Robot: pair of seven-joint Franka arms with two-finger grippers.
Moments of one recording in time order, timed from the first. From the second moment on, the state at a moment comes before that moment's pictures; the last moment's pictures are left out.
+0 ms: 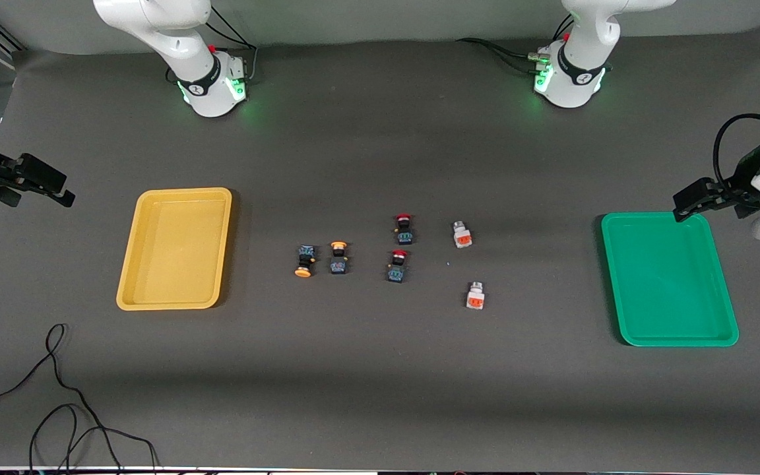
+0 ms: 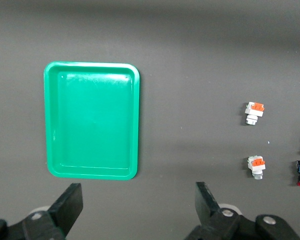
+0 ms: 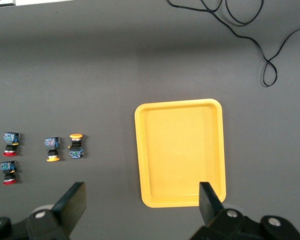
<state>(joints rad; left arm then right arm) 0.02 0.06 -0.07 -1.58 0.02 1.66 -0.10 -0.02 -0.02 0.02 -1.56 0.06 1.63 0.08</state>
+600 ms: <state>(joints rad) 0.02 0.06 -0.07 -1.58 0.02 1.66 -0.10 -0.02 -0.02 0.02 -1.57 0.06 1.63 0.08</state>
